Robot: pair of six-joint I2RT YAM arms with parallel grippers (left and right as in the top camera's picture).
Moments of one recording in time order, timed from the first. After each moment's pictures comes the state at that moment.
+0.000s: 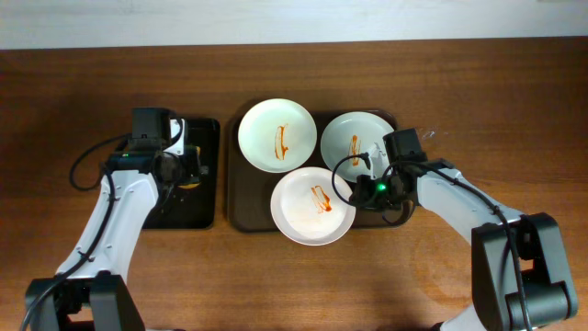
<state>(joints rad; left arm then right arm) 0.01 1.58 1.10 -0.65 0.02 -0.05 0.19 1.74 0.94 -0.51 -0.49 0.24</state>
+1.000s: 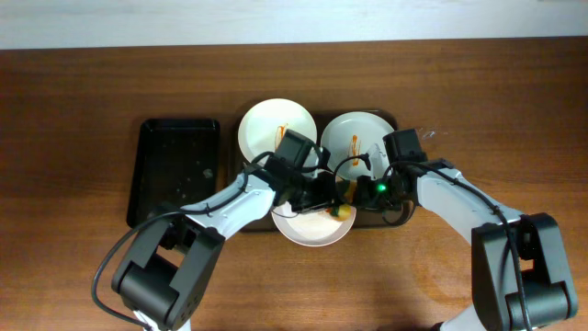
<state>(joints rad) -0.59 1.90 1.11 -0.24 0.63 -0.73 0.19 1.74 0.94 -0.52 -0.49 0.24</state>
